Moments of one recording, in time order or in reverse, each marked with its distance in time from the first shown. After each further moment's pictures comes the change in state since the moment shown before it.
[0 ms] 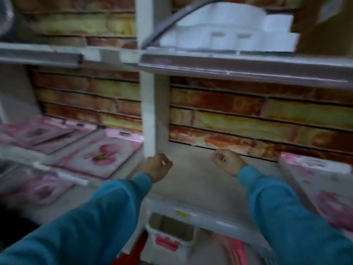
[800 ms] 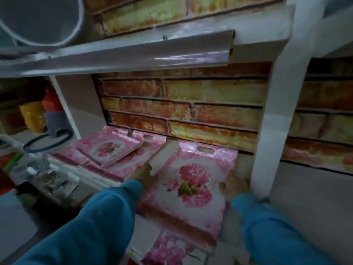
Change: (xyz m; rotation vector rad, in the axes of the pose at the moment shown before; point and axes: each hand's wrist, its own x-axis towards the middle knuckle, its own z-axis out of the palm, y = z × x) left_hand 0.176 -0.352 -0.219 0.270 -0.032 -0.428; right_hand 0.265 -0.196 0.315 -0.195 -0.022 0.210
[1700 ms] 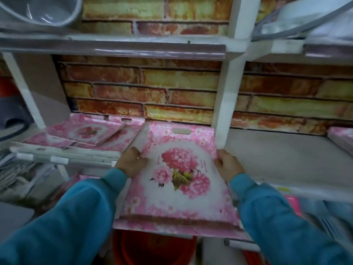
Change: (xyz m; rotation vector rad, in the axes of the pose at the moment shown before) left_hand -0.138 -0.097 -0.046 -0.269 -0.049 0.319; right_hand -0.248 -0.050 -0.052 0.184 0.241 0.075
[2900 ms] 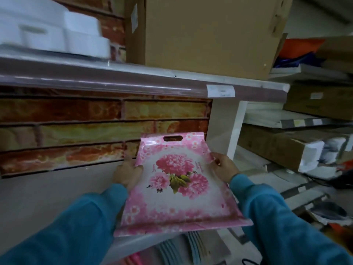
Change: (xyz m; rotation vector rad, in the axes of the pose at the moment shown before) left_hand -0.051 0.625 0.507 -0.198 -0.178 0.380; right_hand -0.023 0.578 -0.482 0.034 0.325 0.334
